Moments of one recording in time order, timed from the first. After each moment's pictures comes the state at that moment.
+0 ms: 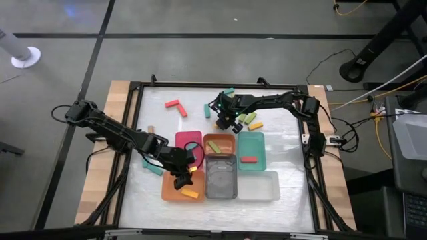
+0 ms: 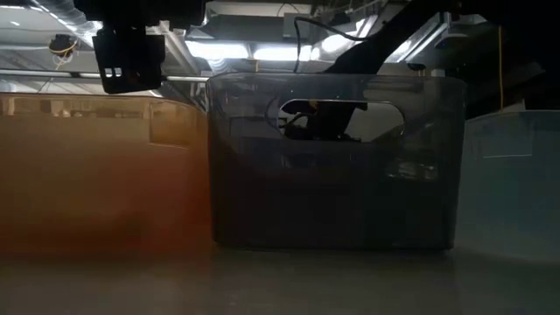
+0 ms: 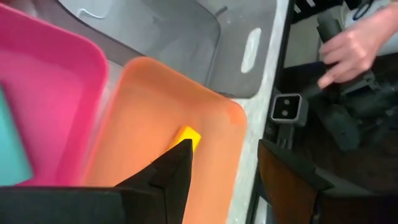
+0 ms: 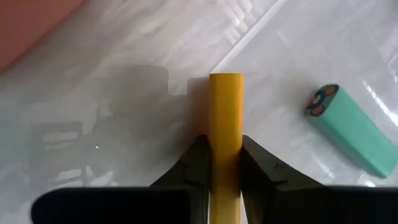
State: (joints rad) left arm -0.34 1.41 0.91 -0.29 0.15 -0.87; right arm -0.35 2.06 1.38 -0.45 -0.13 -1.17
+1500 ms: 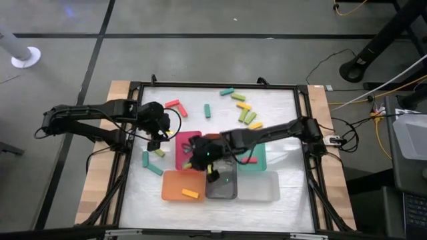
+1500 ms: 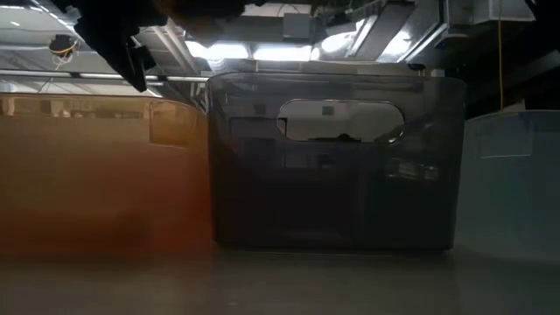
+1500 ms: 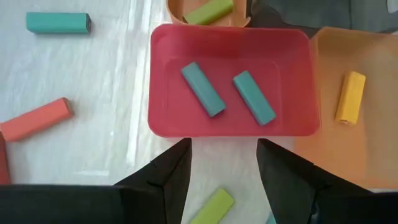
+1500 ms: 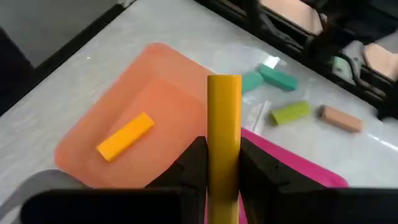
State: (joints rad) left arm 0.13 0.98 0.91 -0.94 0.09 0.00; right arm 0.19 2.07 1.90 -0.55 -0.09 -0.37
